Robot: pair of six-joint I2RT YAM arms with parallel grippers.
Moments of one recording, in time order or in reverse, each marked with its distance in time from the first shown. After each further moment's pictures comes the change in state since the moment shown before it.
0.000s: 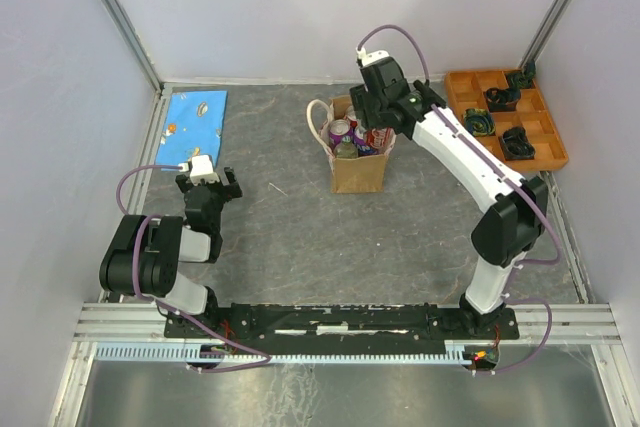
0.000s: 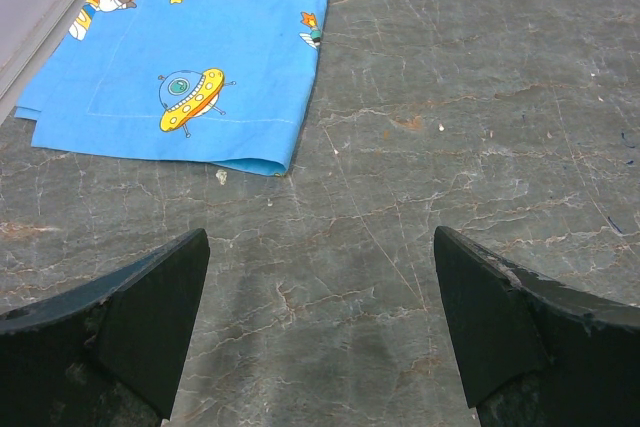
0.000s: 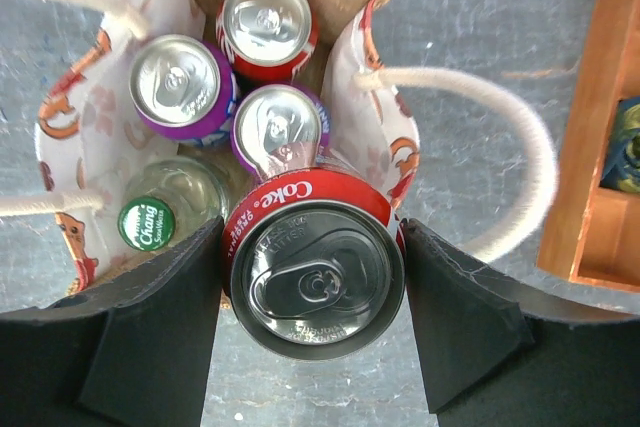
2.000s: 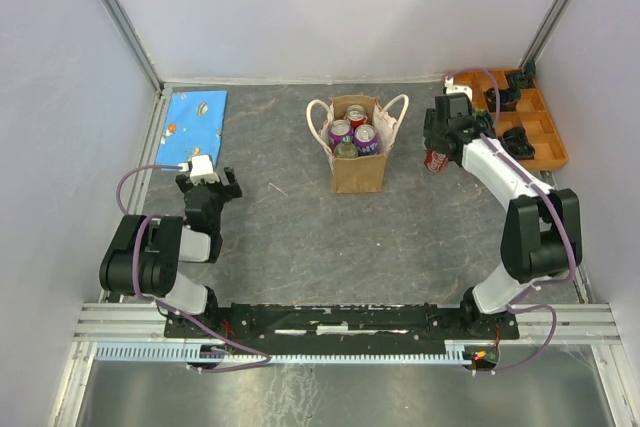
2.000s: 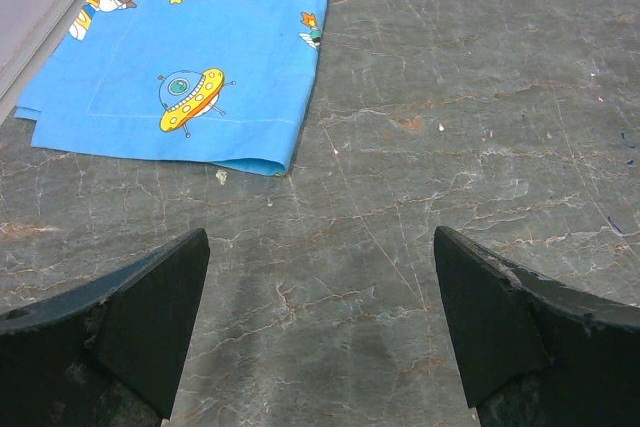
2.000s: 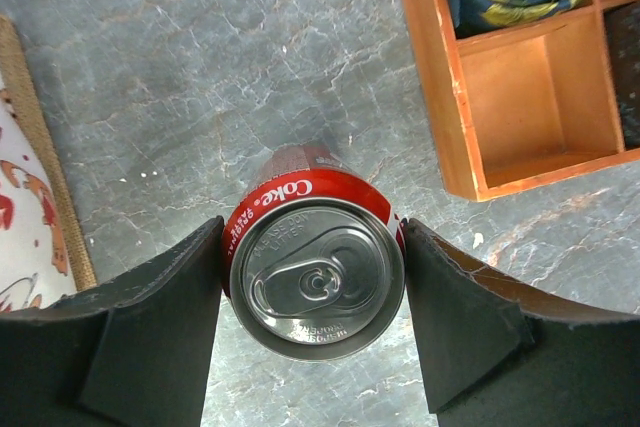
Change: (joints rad) left arm 0.000 0.000 0.000 0.000 0.000 0.000; right arm -0.371 -0.208 -0.595 0.415 0.010 0.099
